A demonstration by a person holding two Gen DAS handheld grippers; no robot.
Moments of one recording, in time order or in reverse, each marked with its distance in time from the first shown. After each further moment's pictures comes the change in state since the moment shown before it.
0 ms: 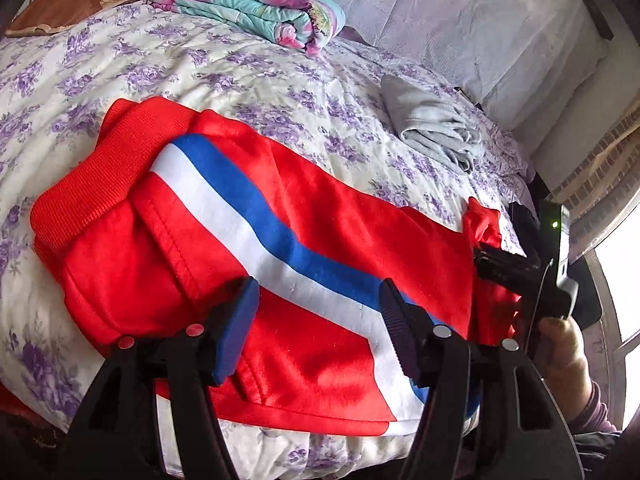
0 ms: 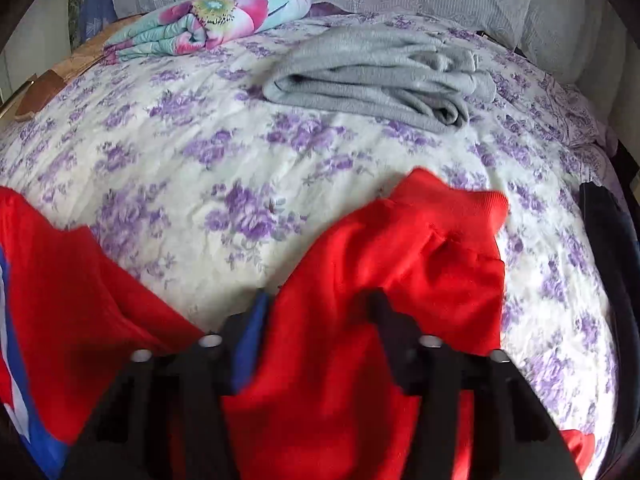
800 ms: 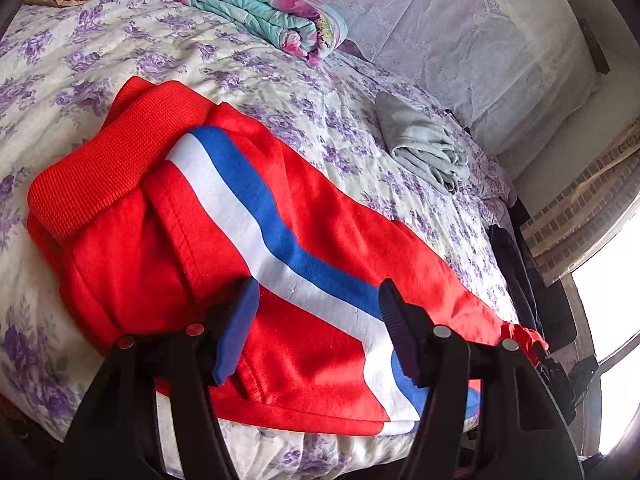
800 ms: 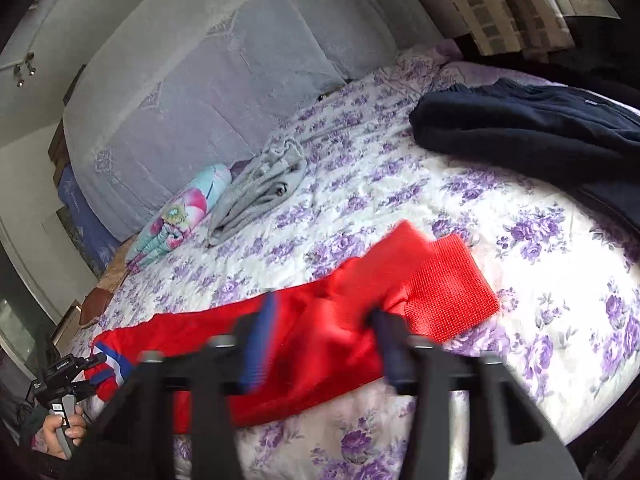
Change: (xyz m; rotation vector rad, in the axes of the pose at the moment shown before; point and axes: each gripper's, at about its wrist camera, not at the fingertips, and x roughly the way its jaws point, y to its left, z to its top) left arm -0.002 0.009 -0.002 -0.065 -0.037 -0.069; right arm -0.133 -0.170 -0.190 0.622 -0.392 0.234
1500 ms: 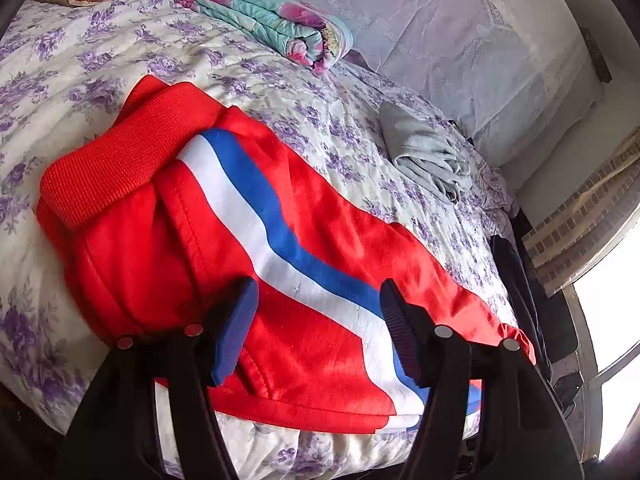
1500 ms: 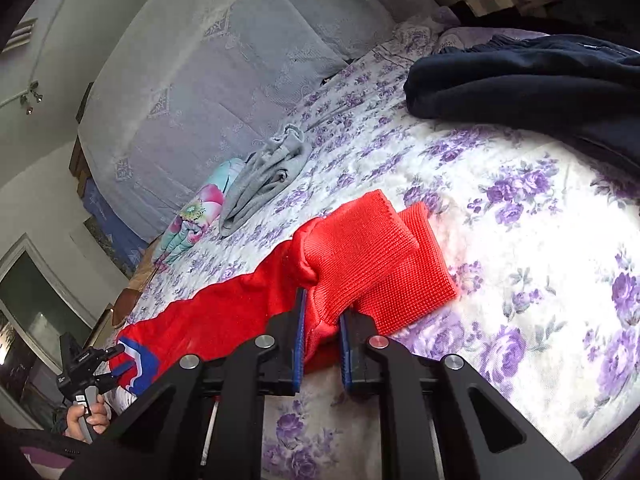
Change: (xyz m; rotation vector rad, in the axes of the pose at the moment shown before) left arm -0.005 -0.003 -0.003 -0.015 -0.036 0.021; right arm -0.004 -0.050 -0.017 0.078 0.004 0.132
